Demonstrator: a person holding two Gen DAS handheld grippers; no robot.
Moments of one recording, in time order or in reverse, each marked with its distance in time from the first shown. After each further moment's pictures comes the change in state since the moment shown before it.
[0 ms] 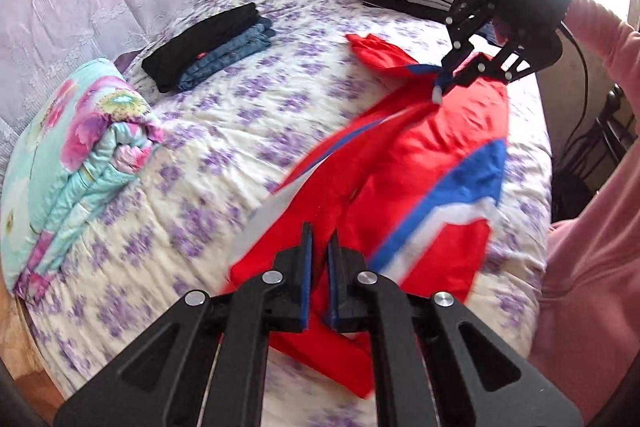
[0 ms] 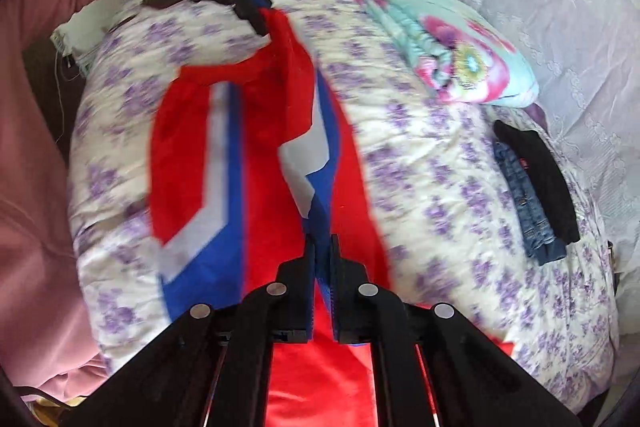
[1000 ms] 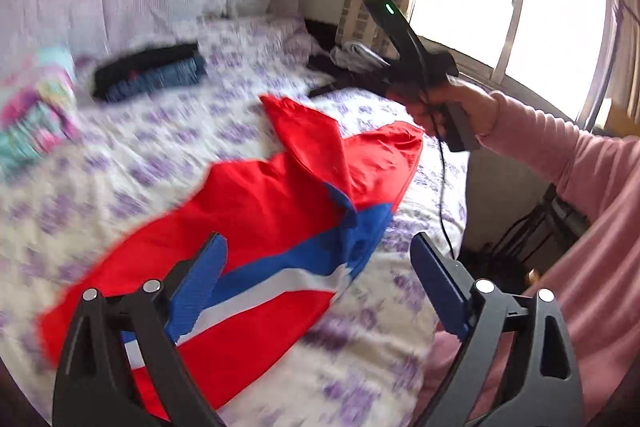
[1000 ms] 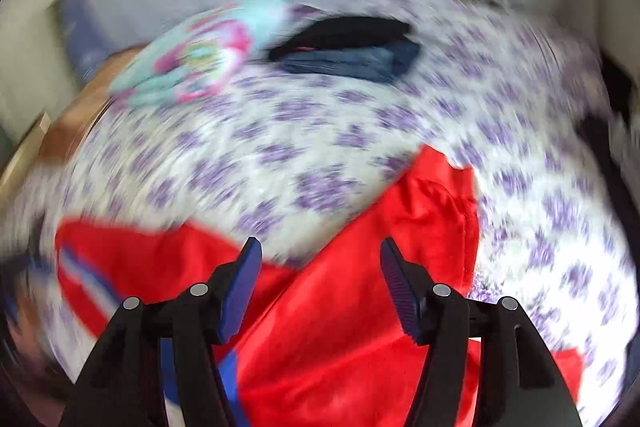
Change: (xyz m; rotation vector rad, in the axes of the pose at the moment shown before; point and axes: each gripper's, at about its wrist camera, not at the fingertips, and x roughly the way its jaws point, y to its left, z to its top) left arm 0.034 -0.107 -0.005 -0.230 -0.264 -0.247; right arm -0.006 -0.104 -0.121 1.143 -0.100 -0.234
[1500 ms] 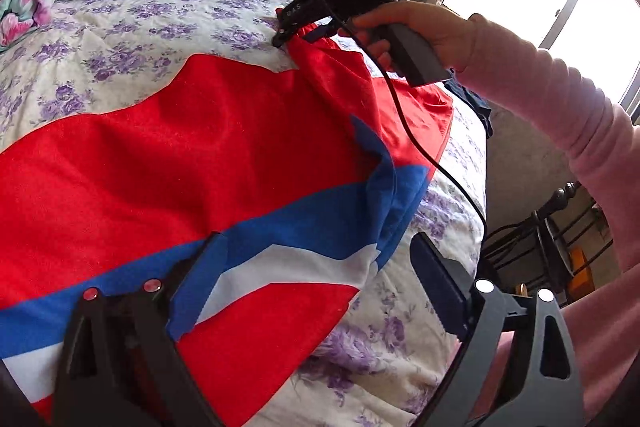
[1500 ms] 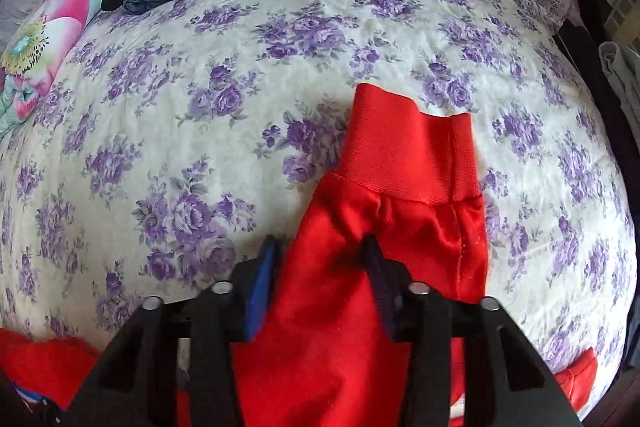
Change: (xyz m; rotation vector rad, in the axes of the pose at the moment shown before) left arm 0.075 0.024 -0.025 -0.168 0.150 -0.047; right arm 0.133 -0.033 0.030 0.162 0.283 -0.279
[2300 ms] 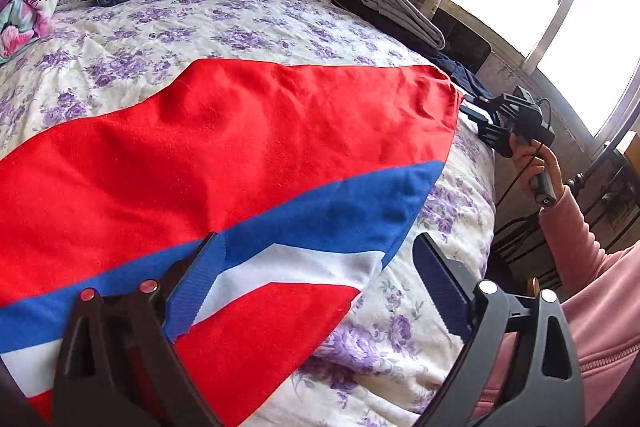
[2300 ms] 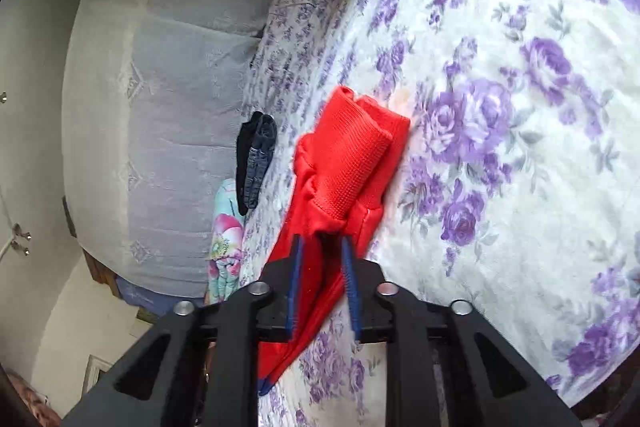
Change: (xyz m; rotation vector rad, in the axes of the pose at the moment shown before) left arm 0.002 -0.005 0.001 0.031 0.005 0.048; right arm -0.048 -0.288 -0.289 0.794 -0.461 0.912
